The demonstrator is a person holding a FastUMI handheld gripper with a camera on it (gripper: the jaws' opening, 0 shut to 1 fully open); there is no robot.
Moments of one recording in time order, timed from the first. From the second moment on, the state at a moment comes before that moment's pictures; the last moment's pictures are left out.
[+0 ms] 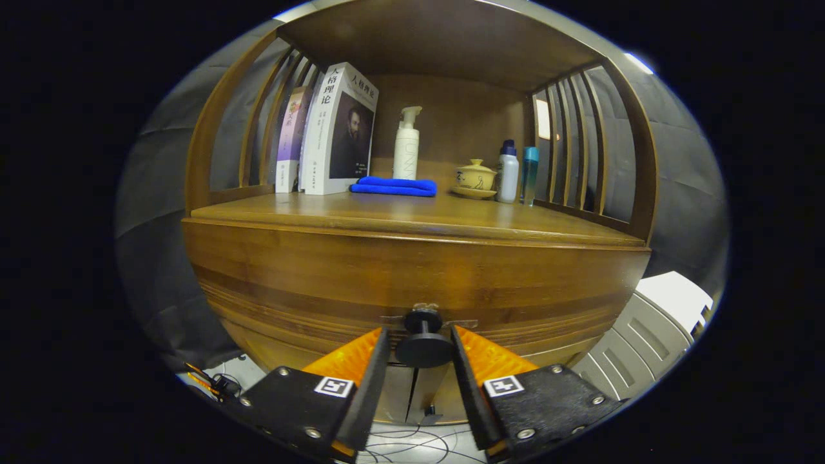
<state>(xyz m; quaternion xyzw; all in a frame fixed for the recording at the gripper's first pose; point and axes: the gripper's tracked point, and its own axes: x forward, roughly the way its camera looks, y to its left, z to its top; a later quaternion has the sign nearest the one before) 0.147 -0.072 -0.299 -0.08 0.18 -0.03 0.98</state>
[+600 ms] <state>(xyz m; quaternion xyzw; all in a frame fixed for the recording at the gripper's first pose) 0.131 -0.074 -0.302 -0.06 0.18 -0.03 0.98</state>
